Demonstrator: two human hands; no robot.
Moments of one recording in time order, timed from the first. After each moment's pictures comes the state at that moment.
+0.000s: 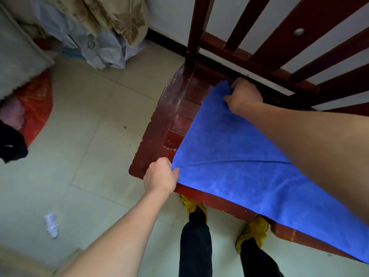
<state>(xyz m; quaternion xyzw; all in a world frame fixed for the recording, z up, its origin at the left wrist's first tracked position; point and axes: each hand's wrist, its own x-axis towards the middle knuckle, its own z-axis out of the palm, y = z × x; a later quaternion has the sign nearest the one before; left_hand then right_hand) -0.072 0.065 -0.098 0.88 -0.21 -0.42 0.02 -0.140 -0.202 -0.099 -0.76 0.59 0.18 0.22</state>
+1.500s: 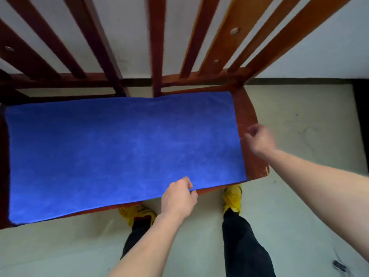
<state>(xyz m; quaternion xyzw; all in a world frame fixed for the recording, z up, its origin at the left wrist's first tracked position) -0.447 -0.007 -0.033 0.71 -0.49 -0.51 -0.04 -0.679 -0.157 -0.035 -0.50 0.82 0.04 0.26</state>
